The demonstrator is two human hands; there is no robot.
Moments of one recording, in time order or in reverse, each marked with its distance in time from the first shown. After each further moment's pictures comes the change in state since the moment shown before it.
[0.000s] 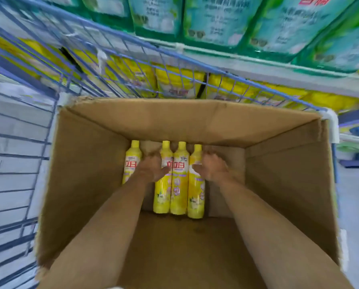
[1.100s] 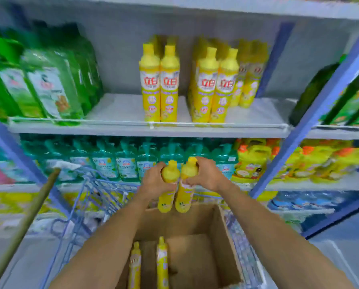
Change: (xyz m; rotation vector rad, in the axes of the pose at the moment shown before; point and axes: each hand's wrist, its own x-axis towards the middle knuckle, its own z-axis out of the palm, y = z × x) left_hand -0.294 0.198 -0.304 -0.410 0.532 0.539; right_hand -0.324 -0.069 -0.340 0.378 0.655 -0.431
